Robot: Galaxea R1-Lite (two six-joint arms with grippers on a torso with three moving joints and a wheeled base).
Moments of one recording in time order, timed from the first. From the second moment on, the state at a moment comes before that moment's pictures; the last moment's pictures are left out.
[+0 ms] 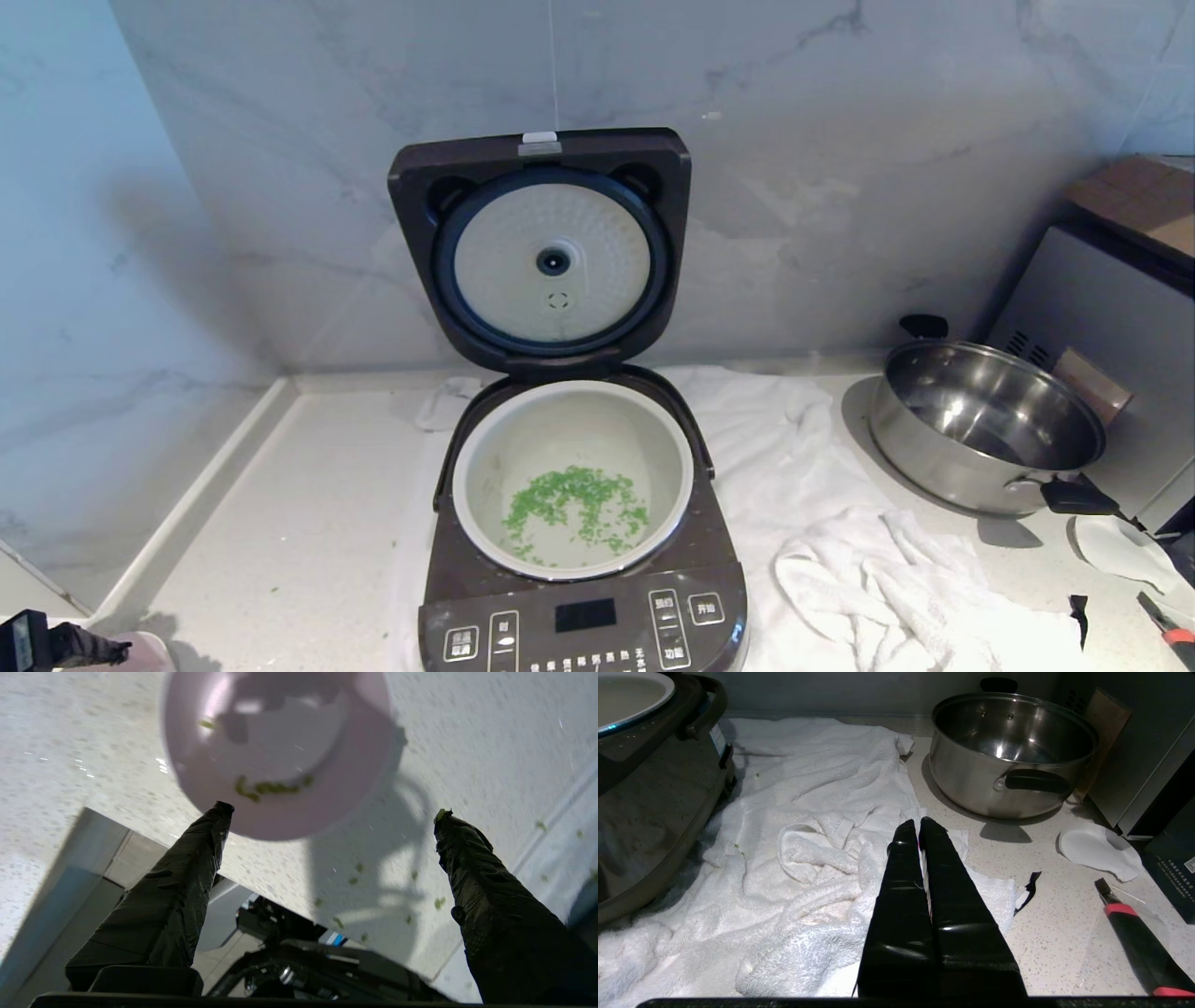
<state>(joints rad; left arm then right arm) 0.78 1.60 -0.62 0.30 -0.28 0.09 0.00 0.00 0.00 0.01 0.03 -0.05</state>
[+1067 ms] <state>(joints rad) 0.03 1.37 -0.66 0.29 -0.26 -0.27 0.00 0.00 0.00 0.01 0.03 -0.05</state>
